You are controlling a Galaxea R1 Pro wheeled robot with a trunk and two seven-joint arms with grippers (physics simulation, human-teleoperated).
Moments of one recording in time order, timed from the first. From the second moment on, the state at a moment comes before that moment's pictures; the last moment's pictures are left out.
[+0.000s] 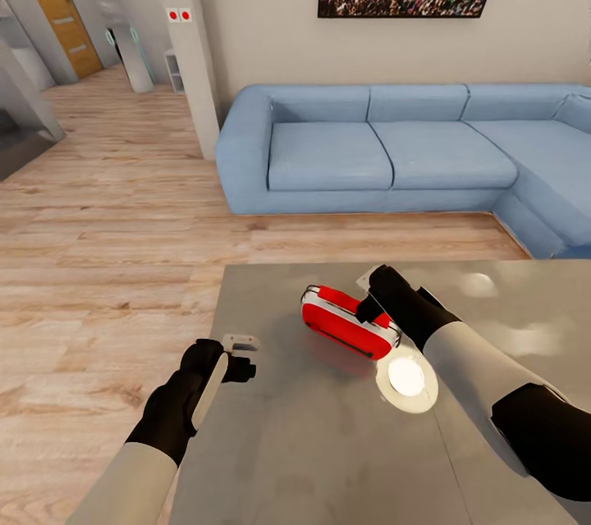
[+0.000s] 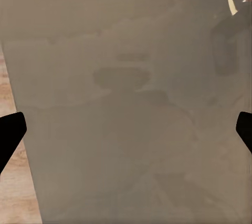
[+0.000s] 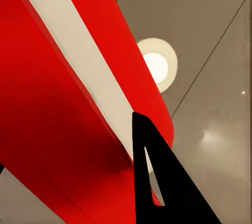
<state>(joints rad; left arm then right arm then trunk) -0.61 -0.11 -0.14 -1.06 0.10 1.01 0.15 -1.10 -0.05 0.54 -0.65 0.26 0.98 0.34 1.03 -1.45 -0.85</state>
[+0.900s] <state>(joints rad) -0.61 -0.11 -0.14 -1.06 0.10 1.01 0.15 -1.10 -0.05 0.54 -0.65 0.26 0.98 0.34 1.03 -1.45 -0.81</state>
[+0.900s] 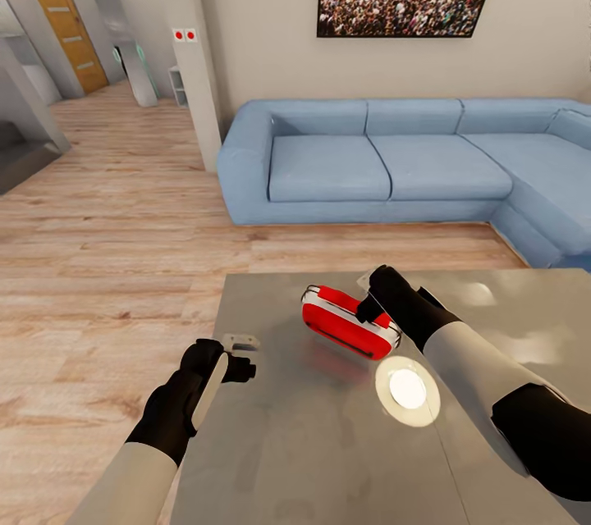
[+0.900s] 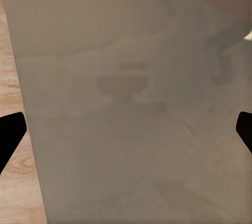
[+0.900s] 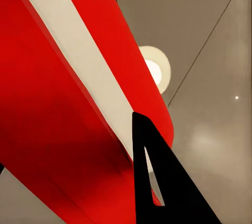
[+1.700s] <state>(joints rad) -0.61 -0.11 -0.14 -1.04 0.10 1.01 0.15 -1.10 -0.05 0.52 -0.65 0.26 0.98 0.34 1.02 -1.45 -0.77</state>
